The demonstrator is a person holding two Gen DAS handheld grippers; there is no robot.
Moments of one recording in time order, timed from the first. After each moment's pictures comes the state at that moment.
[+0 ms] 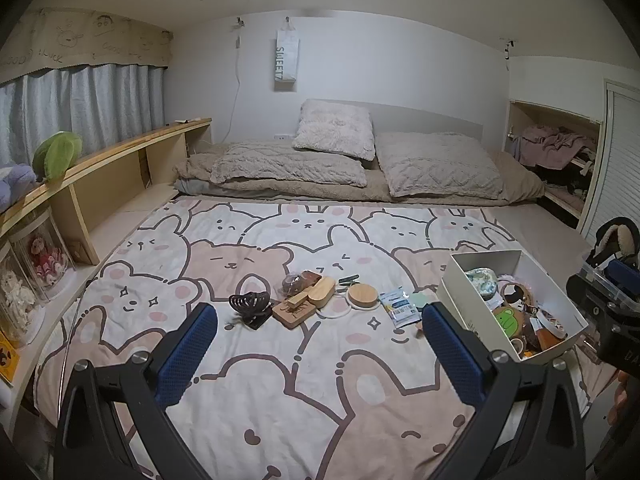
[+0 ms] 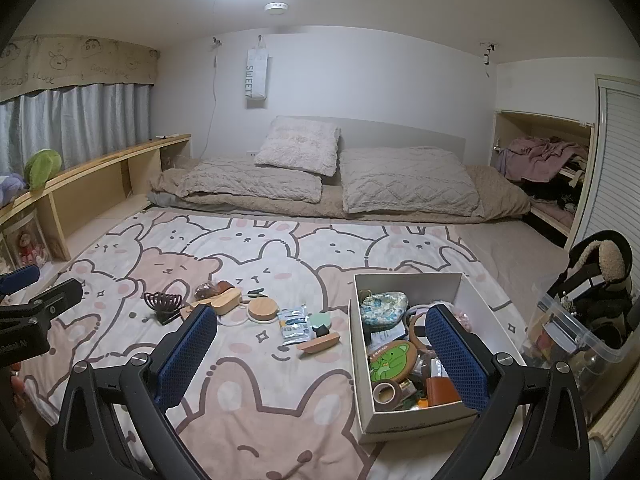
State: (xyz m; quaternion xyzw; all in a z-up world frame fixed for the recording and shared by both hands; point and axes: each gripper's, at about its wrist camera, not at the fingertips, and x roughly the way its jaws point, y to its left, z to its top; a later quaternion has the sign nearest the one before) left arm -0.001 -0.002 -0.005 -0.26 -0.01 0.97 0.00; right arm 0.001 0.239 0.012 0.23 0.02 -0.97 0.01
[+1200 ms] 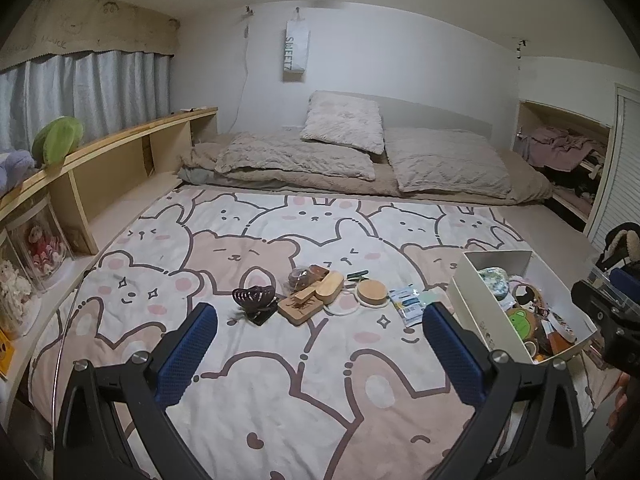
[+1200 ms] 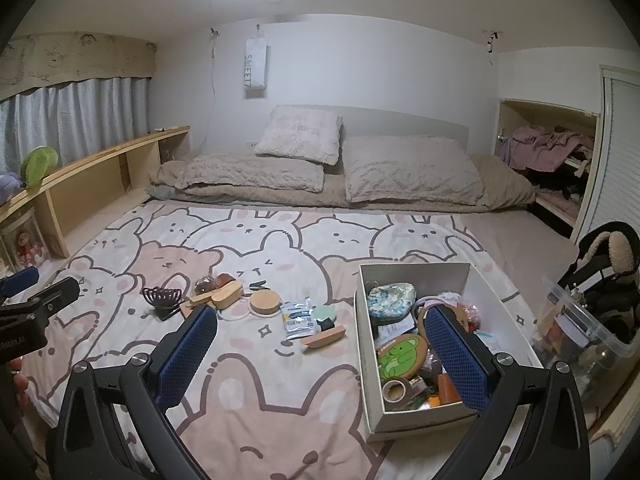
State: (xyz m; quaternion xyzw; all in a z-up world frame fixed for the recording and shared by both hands) left arm -0.023 -0.012 -0.017 -0.27 -0.03 0.96 -0.01; right arm -0.019 0.231 0.001 0.25 0.02 -0.97 0.02
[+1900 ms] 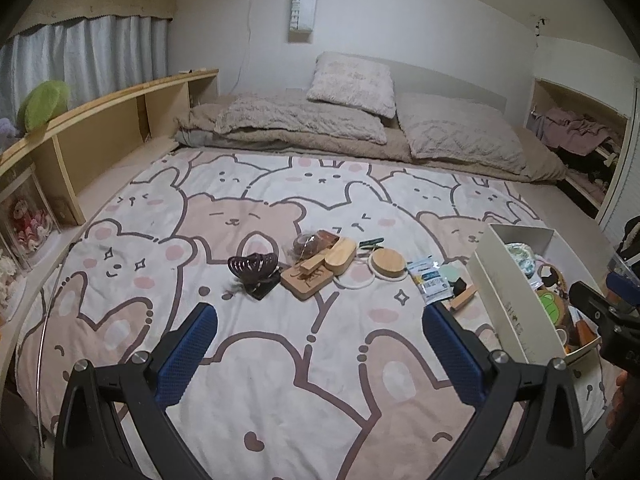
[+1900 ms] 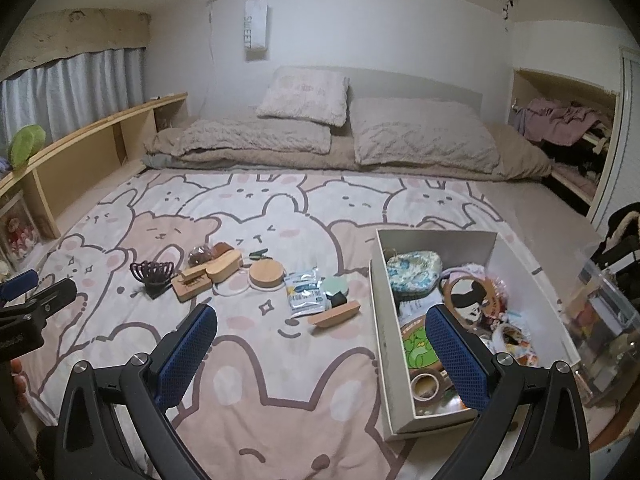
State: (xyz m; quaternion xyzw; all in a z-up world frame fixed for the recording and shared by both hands) left arm -0.070 -0.027 -0.070 -0.33 -0.03 0.94 -0.01; right arm -0.072 0.222 -0.053 0.32 0.01 -0.95 0.02
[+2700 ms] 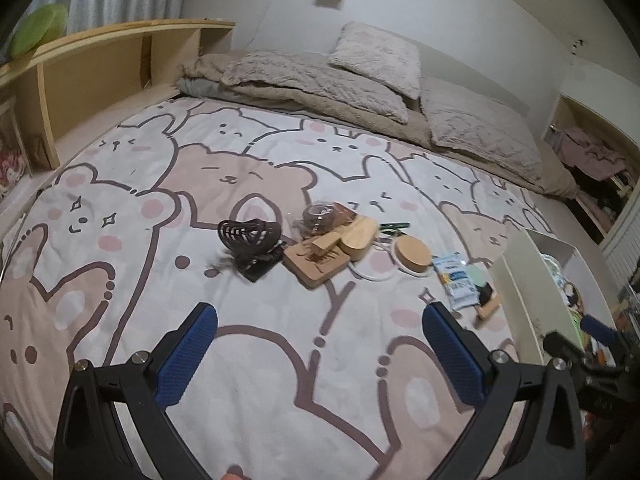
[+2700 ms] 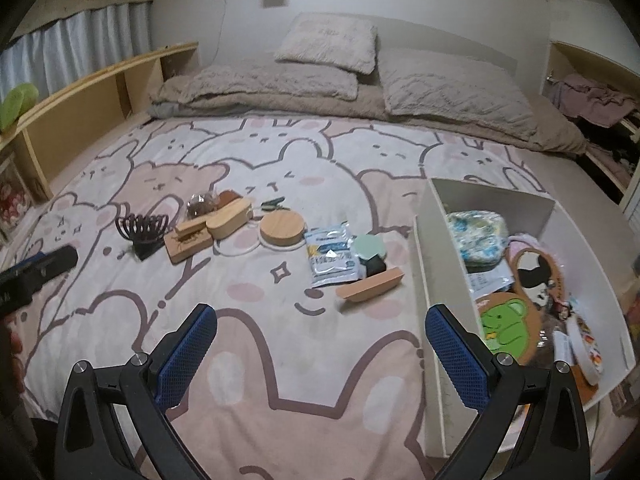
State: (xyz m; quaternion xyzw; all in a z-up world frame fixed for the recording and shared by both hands) left arm -0.137 -0.068 -0.140 -0.37 -0.11 0.92 -0.01; right arm -0.134 0.191 -0.130 0.39 0.03 -0.92 0.06
